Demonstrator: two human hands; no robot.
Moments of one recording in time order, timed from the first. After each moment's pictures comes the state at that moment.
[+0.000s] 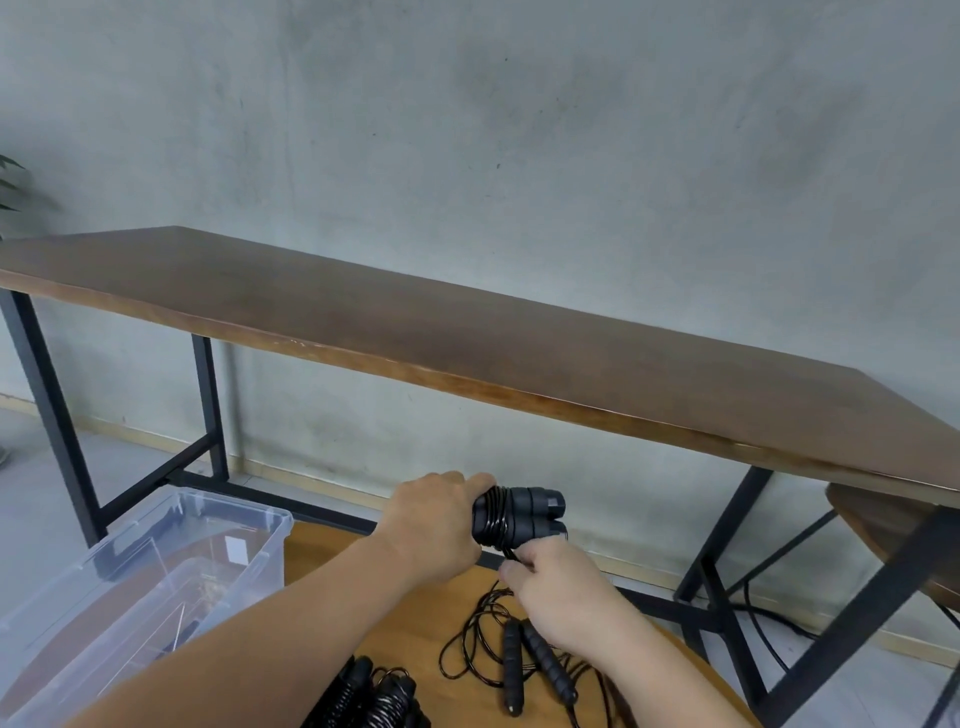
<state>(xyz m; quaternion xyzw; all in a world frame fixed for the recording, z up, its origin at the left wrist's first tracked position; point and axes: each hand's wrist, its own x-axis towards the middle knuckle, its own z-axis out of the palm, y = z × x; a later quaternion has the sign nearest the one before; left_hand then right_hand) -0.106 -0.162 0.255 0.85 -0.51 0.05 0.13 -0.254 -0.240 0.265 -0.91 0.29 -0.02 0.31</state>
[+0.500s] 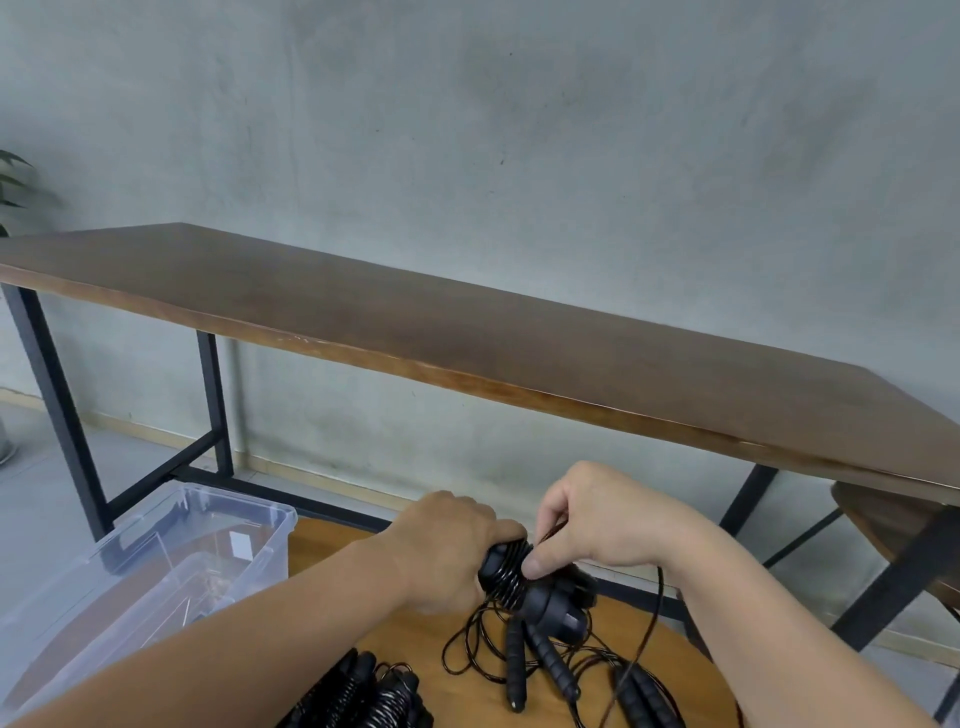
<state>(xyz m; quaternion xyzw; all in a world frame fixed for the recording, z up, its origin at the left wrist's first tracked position) -0.124 -0.146 0.269 0.76 -0.65 0.02 0.04 -0.251 -0.273 0.339 -0.95 0.19 0.06 0.24</state>
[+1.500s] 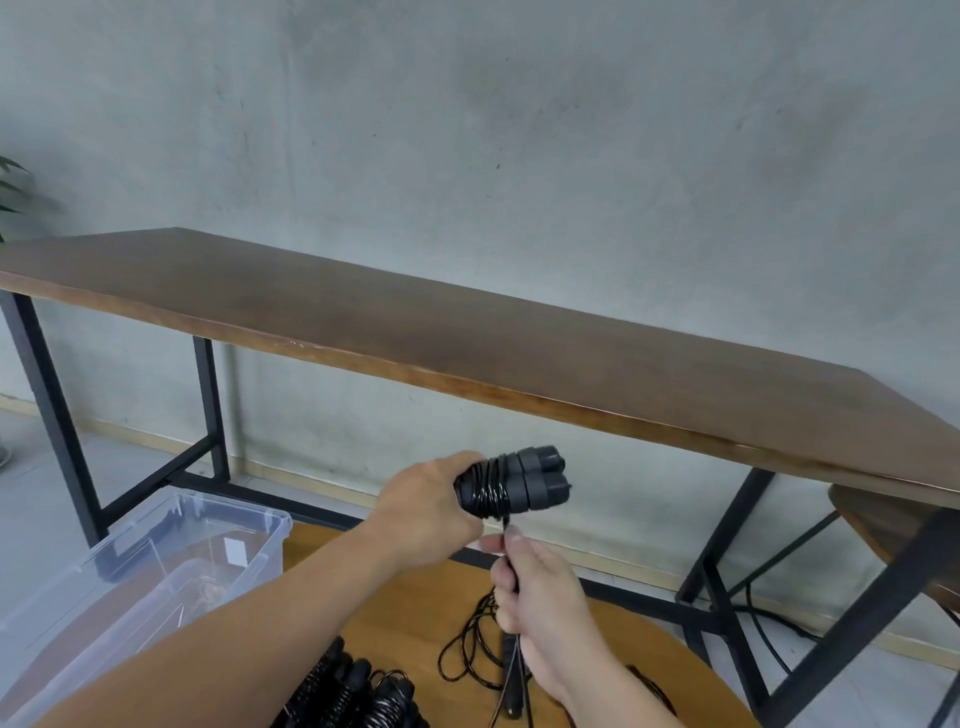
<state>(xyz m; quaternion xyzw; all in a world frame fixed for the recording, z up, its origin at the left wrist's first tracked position) -0.105 -0.152 0.270 0.81 -0.48 -0.06 0.33 -0.239 -0.229 0.236 -0.58 0.32 -0.19 0.72</state>
